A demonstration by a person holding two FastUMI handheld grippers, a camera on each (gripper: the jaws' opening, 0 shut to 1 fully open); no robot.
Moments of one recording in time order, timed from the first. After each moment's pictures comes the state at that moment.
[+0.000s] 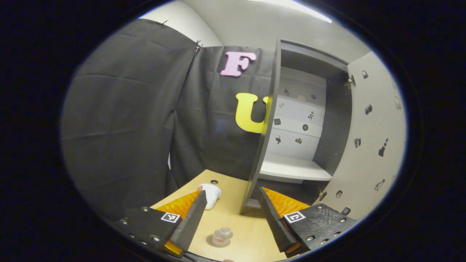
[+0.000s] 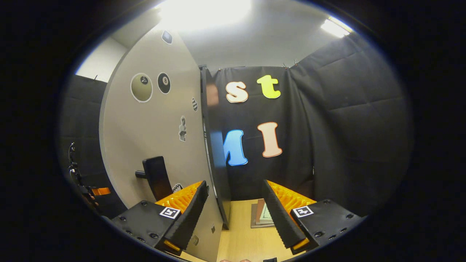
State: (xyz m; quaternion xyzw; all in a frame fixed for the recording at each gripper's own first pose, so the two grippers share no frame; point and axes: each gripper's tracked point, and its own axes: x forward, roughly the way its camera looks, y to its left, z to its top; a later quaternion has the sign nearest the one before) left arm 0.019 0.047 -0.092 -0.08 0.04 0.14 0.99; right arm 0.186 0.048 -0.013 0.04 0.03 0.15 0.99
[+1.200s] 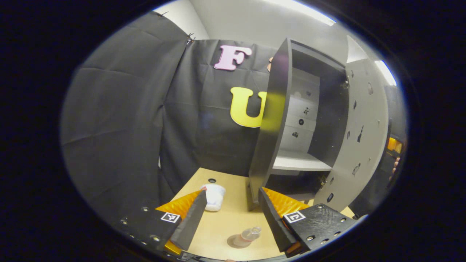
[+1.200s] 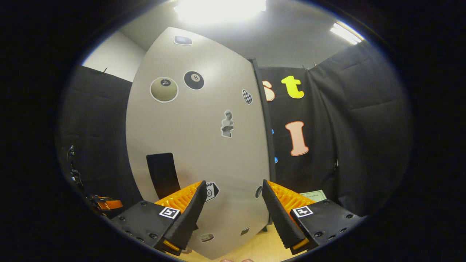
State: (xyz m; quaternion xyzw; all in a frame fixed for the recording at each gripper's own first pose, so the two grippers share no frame) left arm 0.018 0.142 -0.102 -0.08 0.06 0.05 0.99; right arm 0.156 0.248 -0.024 0.05 0.04 0.21 0.98
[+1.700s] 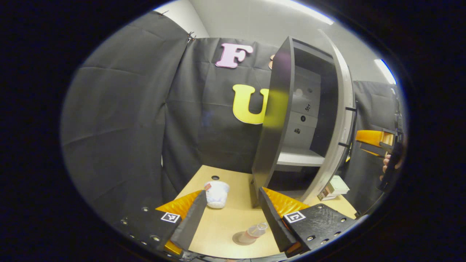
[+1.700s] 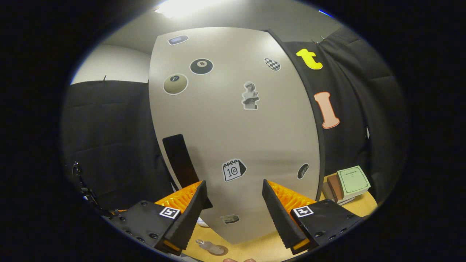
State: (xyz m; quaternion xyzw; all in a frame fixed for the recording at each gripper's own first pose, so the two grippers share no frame) left arm 0.013 0.145 -0.121 -0.07 0.07 0.04 0.99; right arm 0.167 0.321 -0.055 0.09 0.12 0.27 0.95
